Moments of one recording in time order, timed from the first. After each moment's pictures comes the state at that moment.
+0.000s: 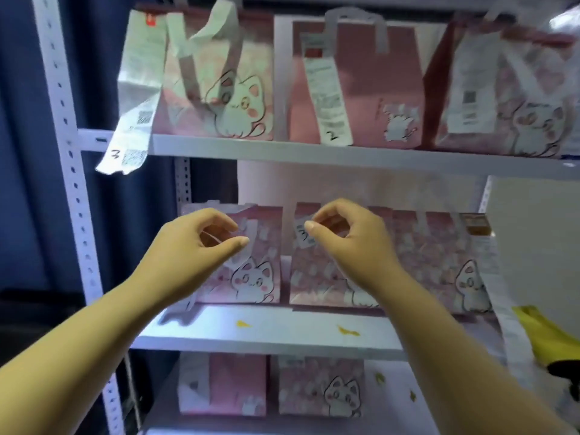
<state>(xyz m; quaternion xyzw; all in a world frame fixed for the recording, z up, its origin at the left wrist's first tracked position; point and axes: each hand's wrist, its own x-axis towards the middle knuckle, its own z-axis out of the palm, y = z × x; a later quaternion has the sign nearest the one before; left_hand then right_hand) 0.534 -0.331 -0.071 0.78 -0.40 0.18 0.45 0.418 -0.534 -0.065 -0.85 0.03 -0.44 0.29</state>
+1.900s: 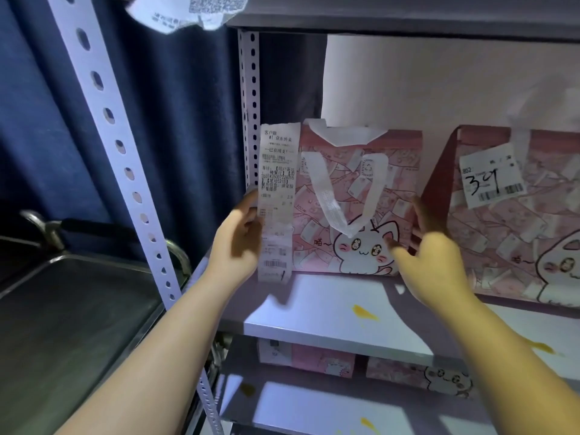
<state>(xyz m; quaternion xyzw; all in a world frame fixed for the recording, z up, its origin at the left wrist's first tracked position) 0.771 -0.335 -0.215 0.75 -0.29 0.10 0.58 0.623 -0.553 -0.213 -0.87 0.25 -0.33 0.28</state>
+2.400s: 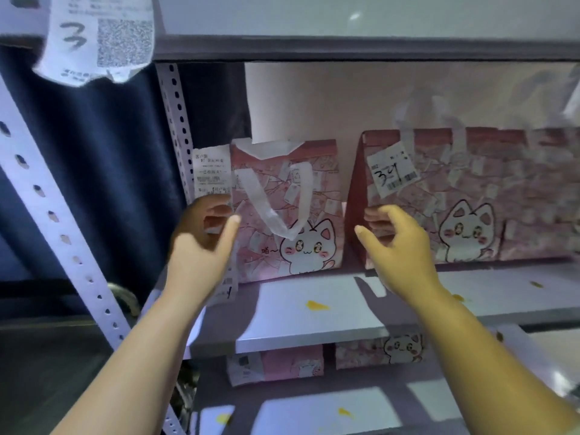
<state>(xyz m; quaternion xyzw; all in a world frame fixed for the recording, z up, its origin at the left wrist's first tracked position) 0.738 -0.343 -0.180 0.71 -0.34 0.13 0.60 0.569 -0.542 -0.195 -0.81 0.24 -0.43 0.30</state>
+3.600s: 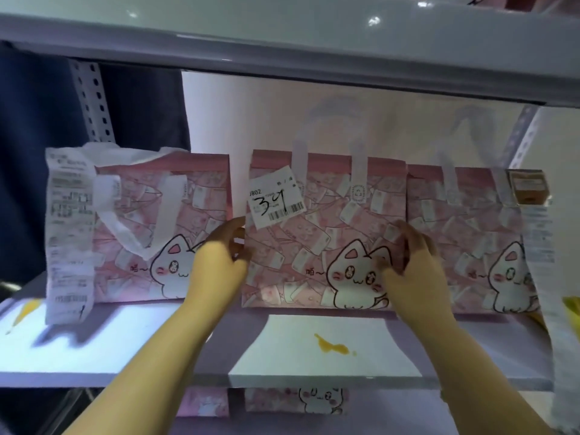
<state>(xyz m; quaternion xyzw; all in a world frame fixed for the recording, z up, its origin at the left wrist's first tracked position) 0.642 -0.538 -0.206 0.78 -0.33 0.13 0.52 0.466 -0.742 -0.205 -0.83 0.30 -0.42 0.22</state>
